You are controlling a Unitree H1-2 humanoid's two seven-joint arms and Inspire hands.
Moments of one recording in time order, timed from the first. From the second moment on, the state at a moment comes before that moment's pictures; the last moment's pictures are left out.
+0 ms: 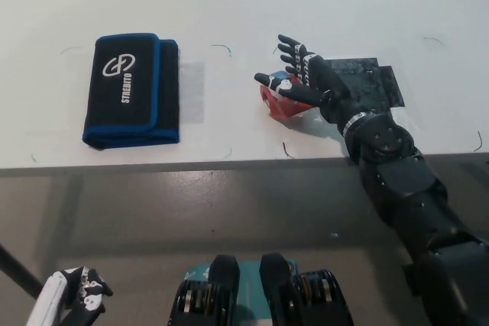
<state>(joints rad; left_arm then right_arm) 0.19 0.27 0.06 -0.11 0.15 -0.09 -0.09 -1.00 -0.04 -0.03 1.23 -0.04 -0.36 0.23</state>
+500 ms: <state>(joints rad) 0.17 0.27 0.06 -0.13 0.15 -0.09 -0.10 -1.00 0.00 -0.04 1.26 -0.02 -0.38 0.21</state>
